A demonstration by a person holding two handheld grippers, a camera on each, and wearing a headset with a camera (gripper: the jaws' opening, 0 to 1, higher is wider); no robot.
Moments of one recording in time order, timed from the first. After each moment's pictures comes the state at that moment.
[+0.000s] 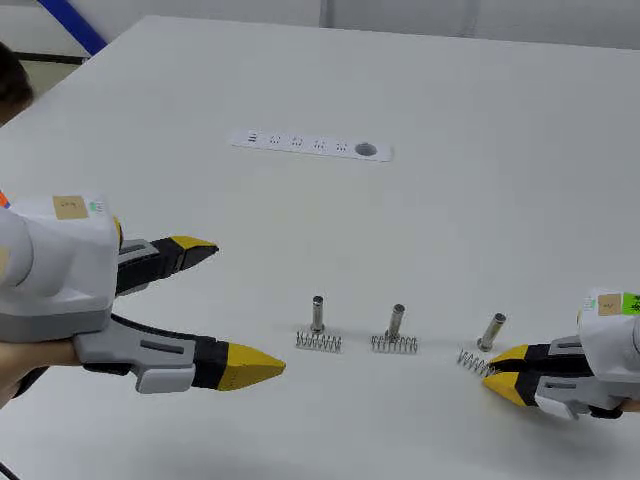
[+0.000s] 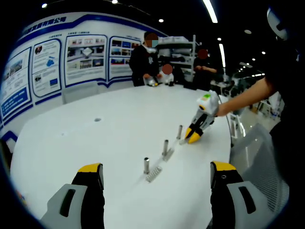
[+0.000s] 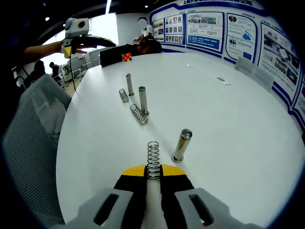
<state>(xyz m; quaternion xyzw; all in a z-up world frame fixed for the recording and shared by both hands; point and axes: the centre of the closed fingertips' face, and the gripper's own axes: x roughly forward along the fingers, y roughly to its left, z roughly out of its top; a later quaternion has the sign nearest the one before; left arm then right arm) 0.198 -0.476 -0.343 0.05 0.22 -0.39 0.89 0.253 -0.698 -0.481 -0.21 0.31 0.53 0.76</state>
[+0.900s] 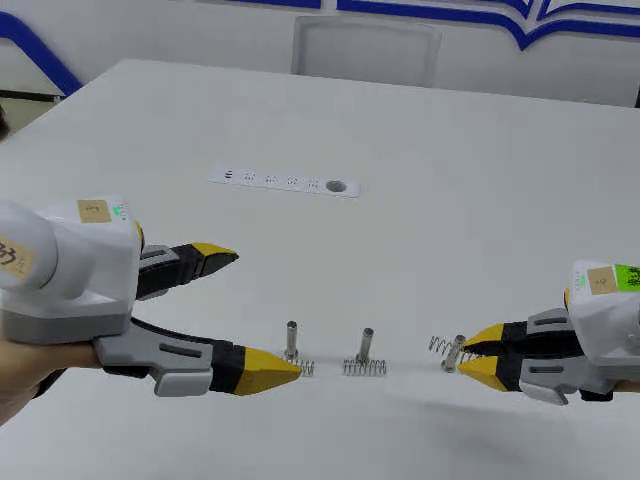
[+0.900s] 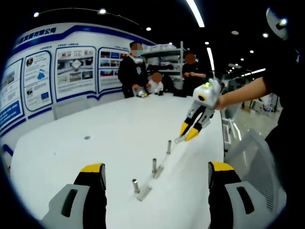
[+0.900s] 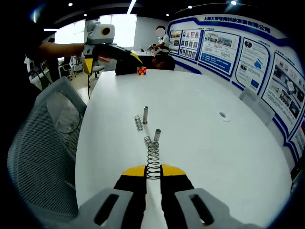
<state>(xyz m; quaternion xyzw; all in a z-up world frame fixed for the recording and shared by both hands) 0.197 -0.518 -0.312 0.06 0.17 -0.44 0.88 0.233 -0.678 -0.382 -0.27 0.23 0.56 0.75</state>
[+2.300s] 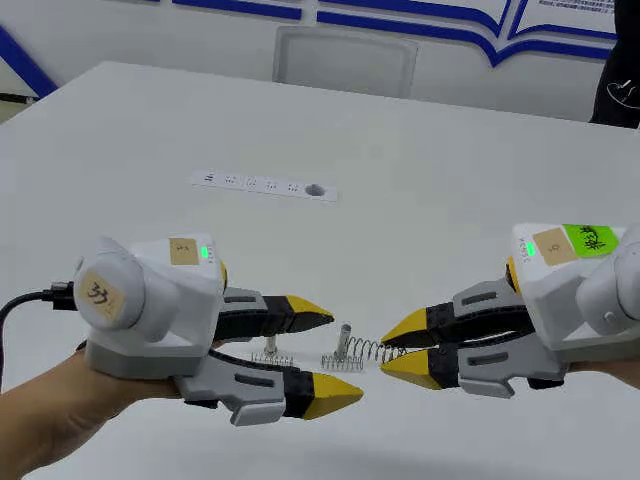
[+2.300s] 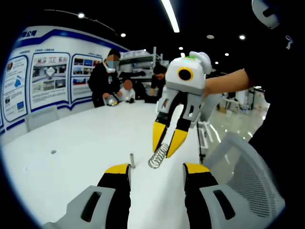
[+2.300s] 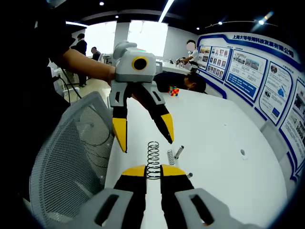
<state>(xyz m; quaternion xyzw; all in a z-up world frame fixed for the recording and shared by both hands) 0.162 -0.602 -0.318 0.05 0.13 -0.55 0.82 0.164 -0.614 -0.326 -0.28 0.17 0.67 0.67</state>
